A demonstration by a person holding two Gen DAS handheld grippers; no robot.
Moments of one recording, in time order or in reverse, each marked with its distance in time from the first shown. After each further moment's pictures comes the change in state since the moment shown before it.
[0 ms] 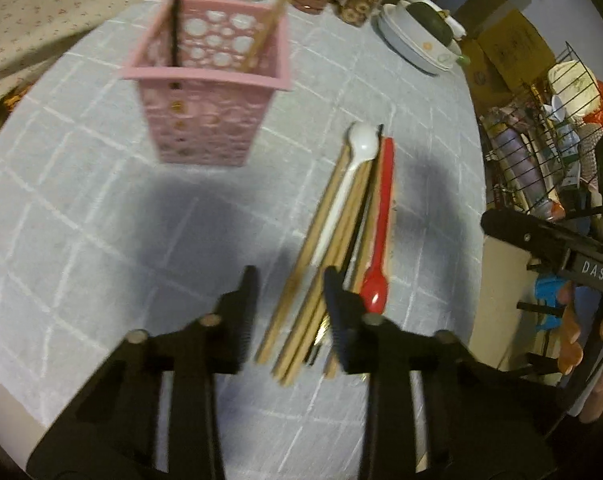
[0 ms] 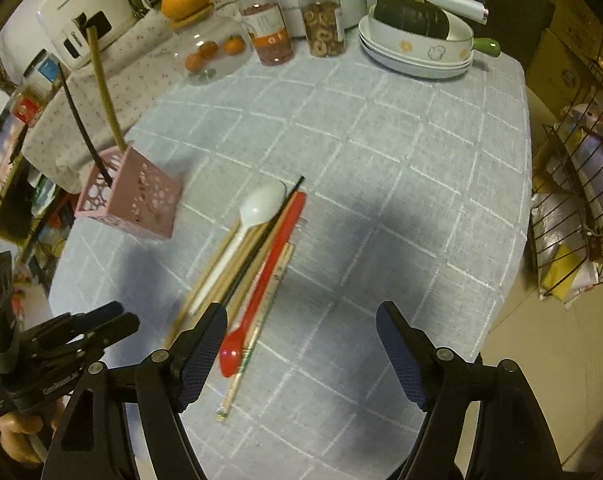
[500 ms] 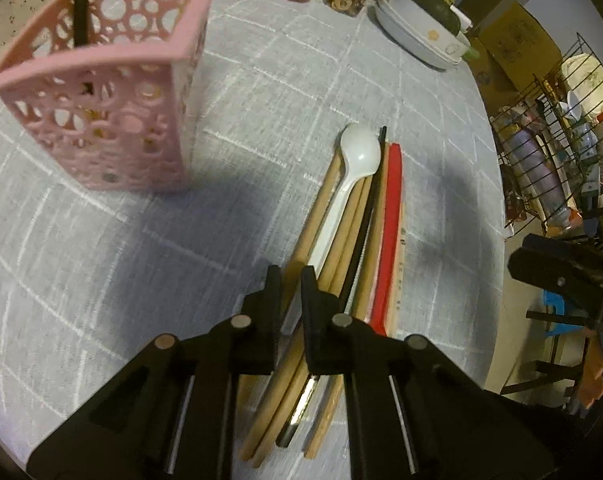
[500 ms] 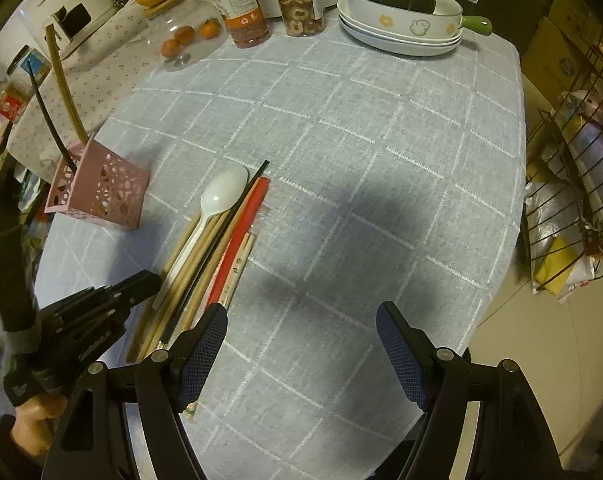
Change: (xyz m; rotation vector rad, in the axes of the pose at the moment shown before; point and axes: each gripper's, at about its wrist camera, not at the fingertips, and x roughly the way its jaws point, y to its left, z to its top) left arm 0.050 -0.013 0.015 0.009 -0.014 0.021; right arm 0.013 -0.024 0.003 -0.003 0.048 -0.034
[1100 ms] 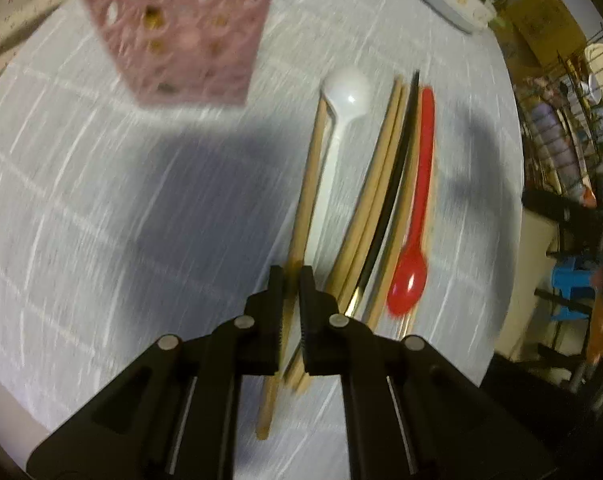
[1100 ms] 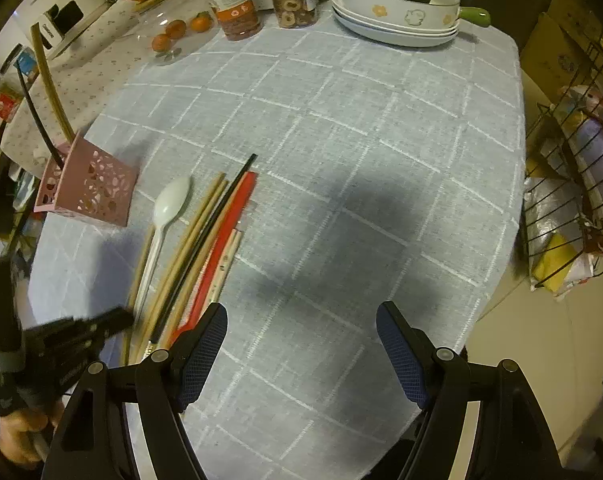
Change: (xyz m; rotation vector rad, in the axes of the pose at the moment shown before) left arm -0.015 0.024 -0.028 -0.031 0.192 0.056; right arm 0.009 -0.003 0.003 0.006 0.027 0.001
